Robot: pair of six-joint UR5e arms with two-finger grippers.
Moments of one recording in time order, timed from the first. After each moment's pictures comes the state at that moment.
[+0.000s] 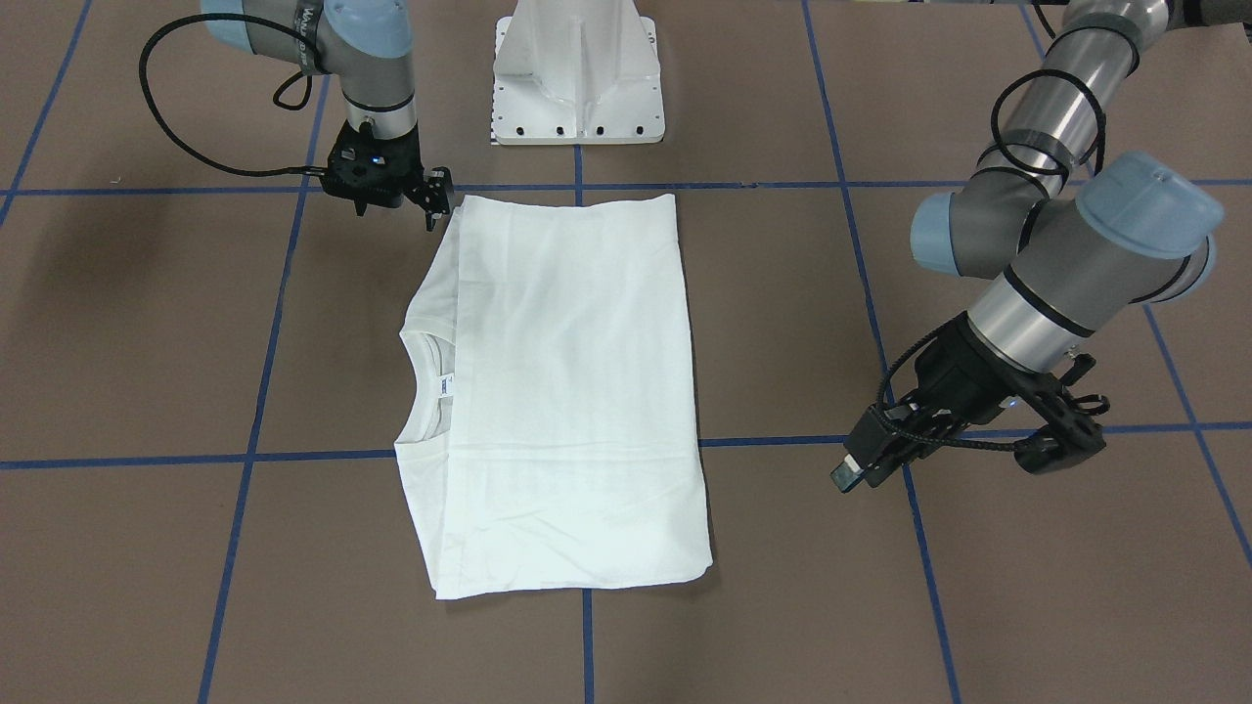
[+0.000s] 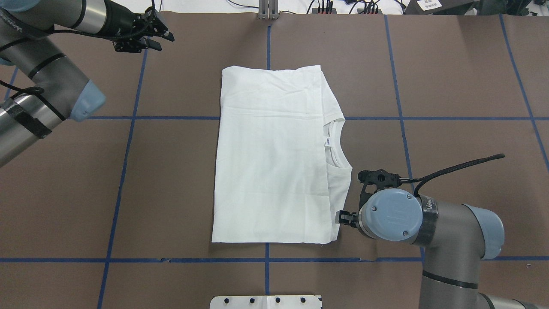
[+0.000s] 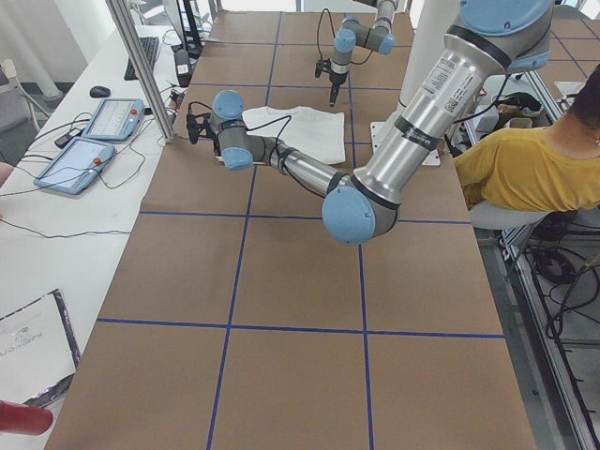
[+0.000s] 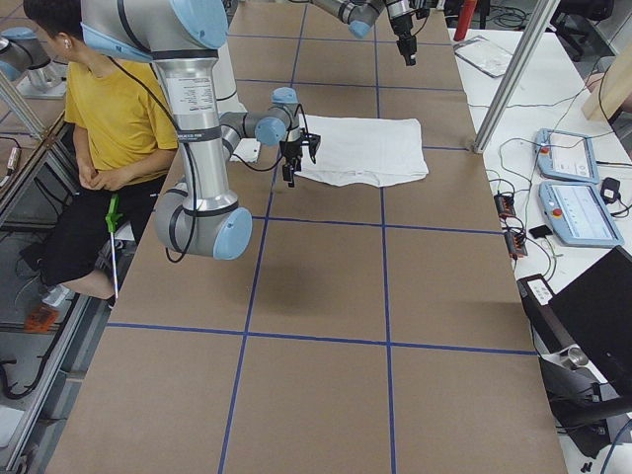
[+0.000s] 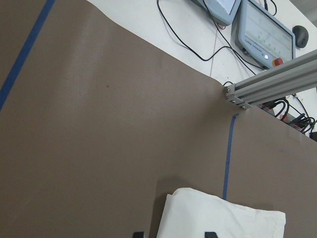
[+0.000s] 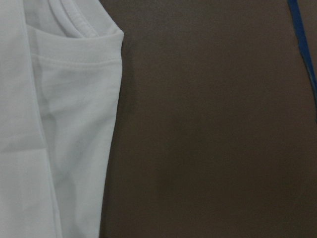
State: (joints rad) left arm -1.01 -2.17 -1.35 -2.44 -2.15 -1.49; right arm 0.29 -1.31 2.04 -1.68 1.66 1.53
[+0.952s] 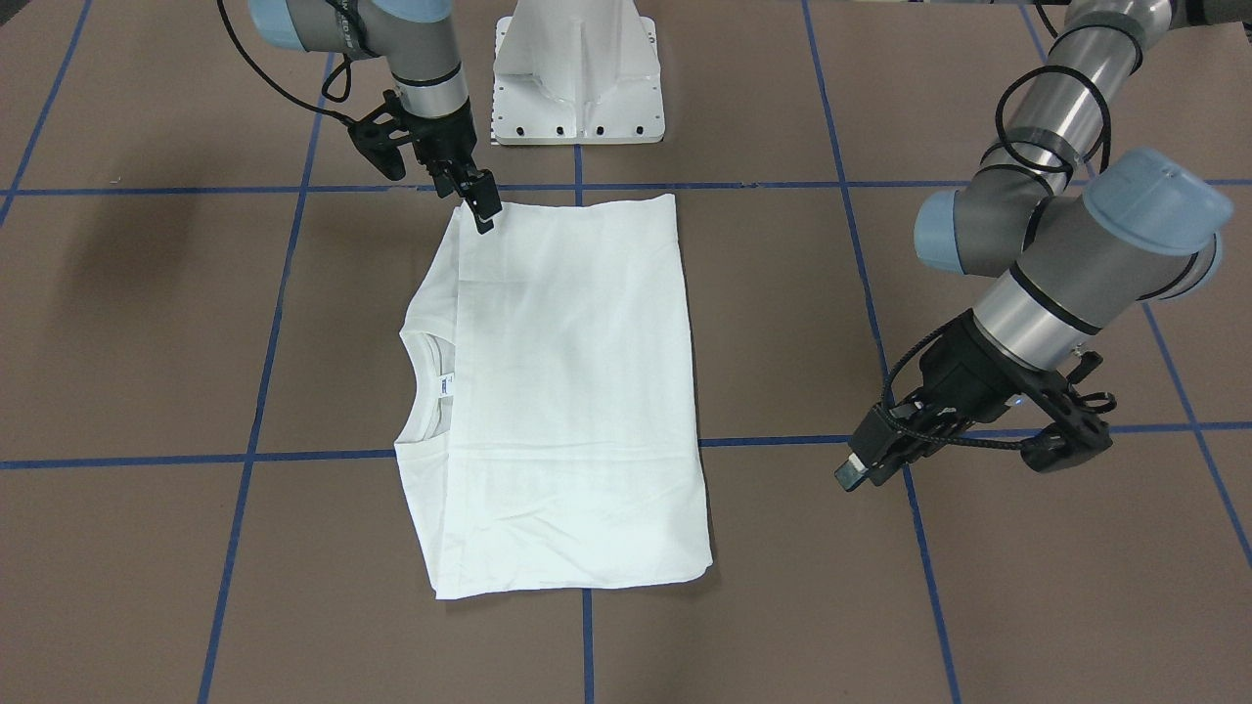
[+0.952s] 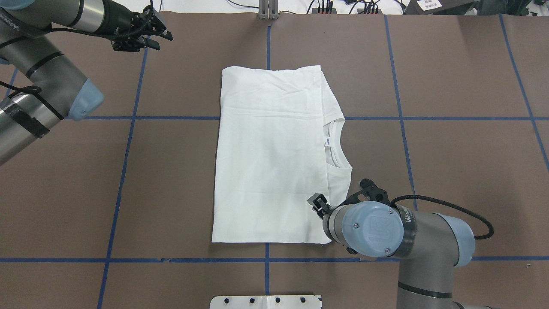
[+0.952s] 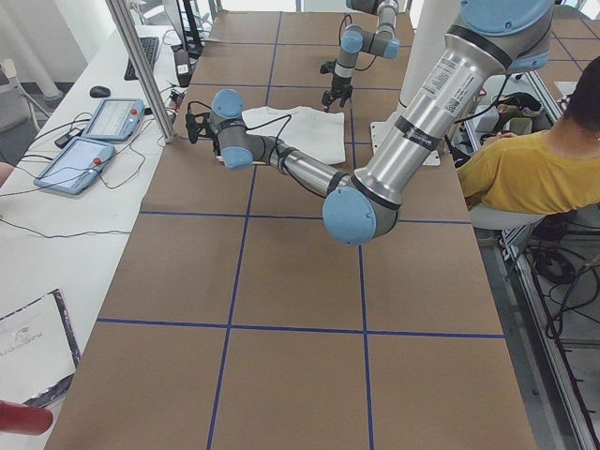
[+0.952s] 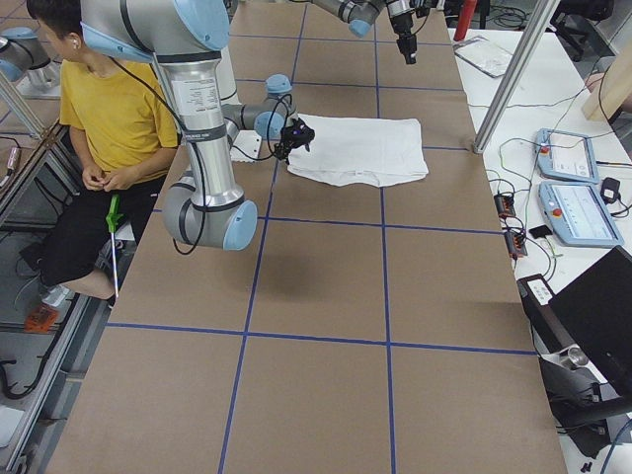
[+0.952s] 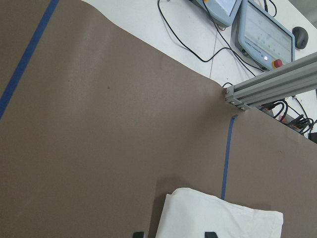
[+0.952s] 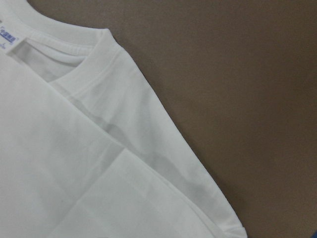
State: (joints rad) left arm -1.02 -2.17 -1.35 -2.43 -2.15 -1.49; right arm 0.24 -1.23 1.98 -1.50 1.57 2.35
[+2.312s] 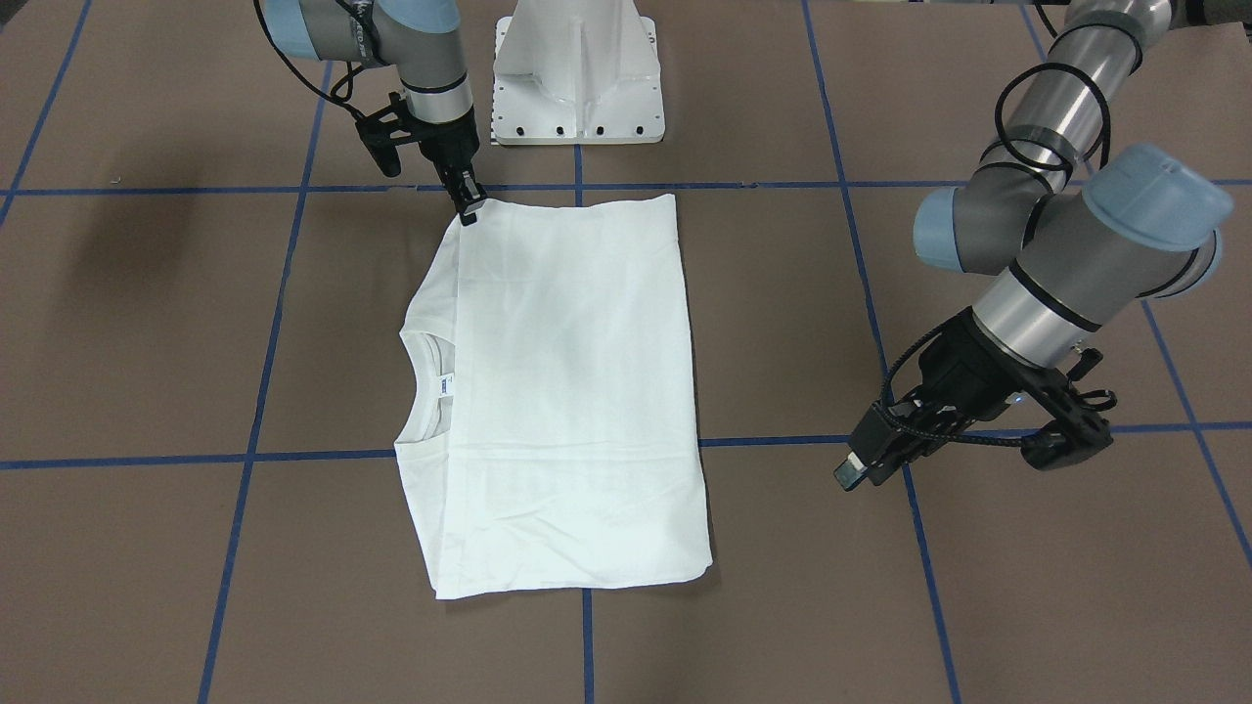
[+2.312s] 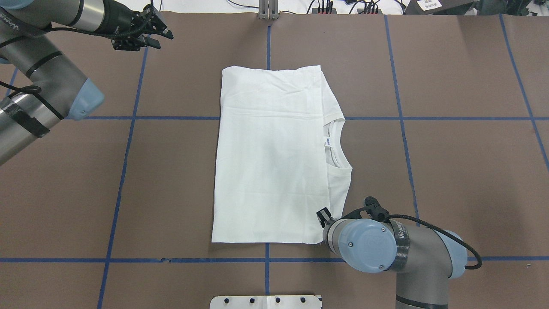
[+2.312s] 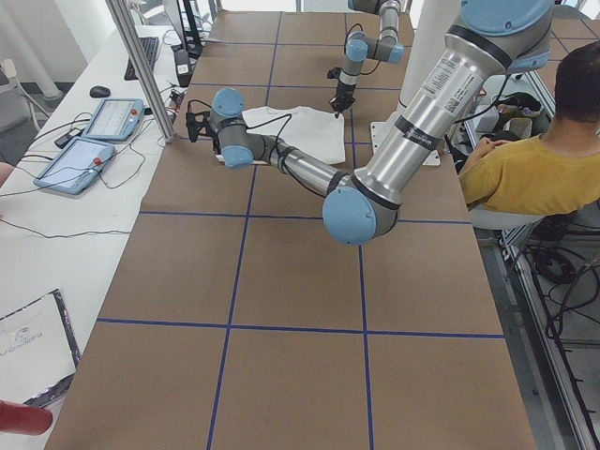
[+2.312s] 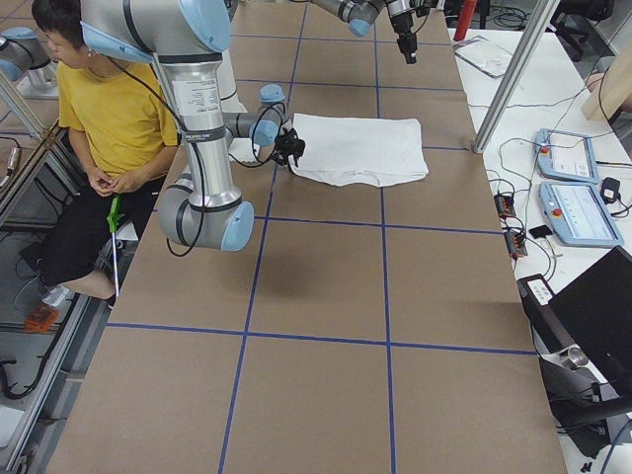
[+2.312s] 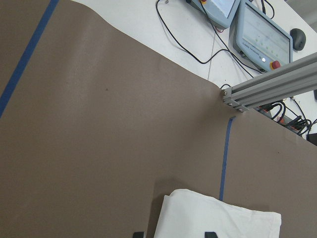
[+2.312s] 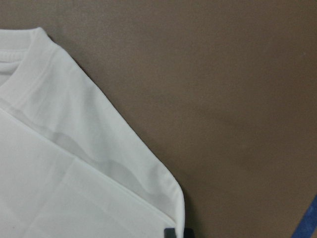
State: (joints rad) left arm -1.02 -2.17 -1.36 -2.43 -2.15 -1.49; right arm 0.19 -1.25 1.95 -1.48 1.53 2.49
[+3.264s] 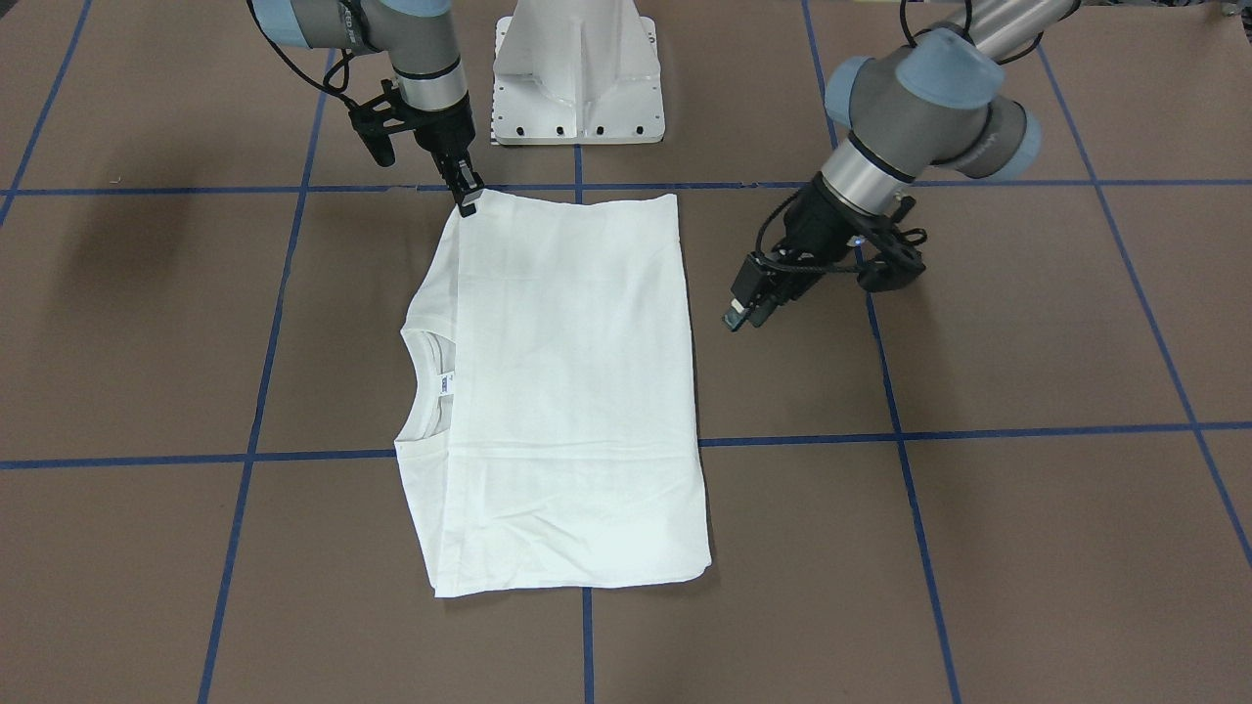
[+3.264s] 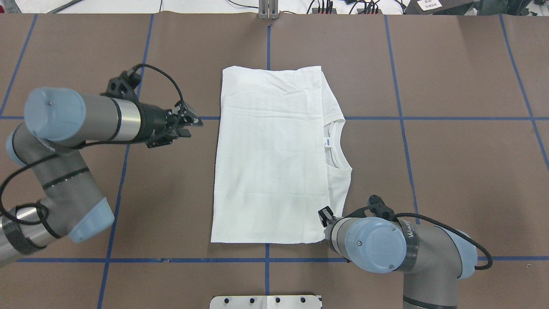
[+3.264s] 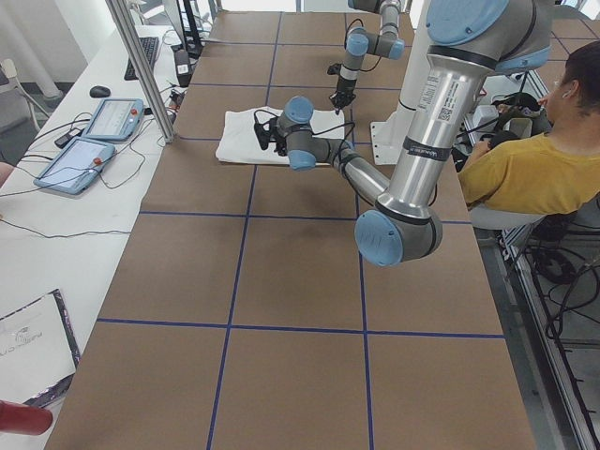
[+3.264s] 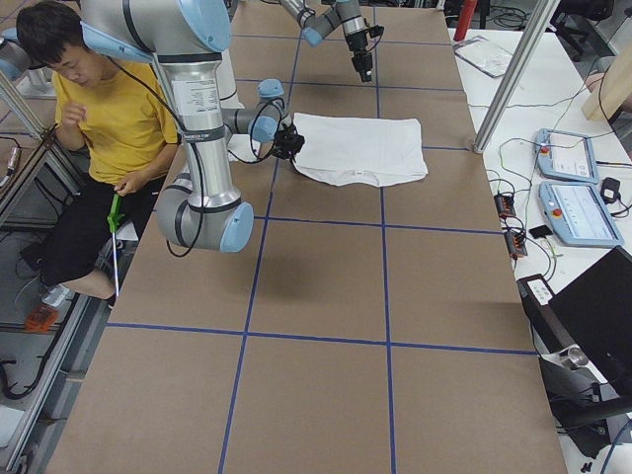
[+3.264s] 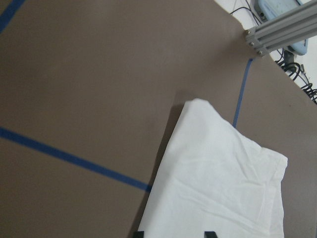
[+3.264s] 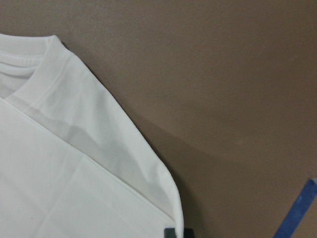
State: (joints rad) left arm -0.62 -1.92 -1.77 -2.32 -1.83 -1.84; right arm 0.20 -1.26 2.00 -1.49 1.54 2.49
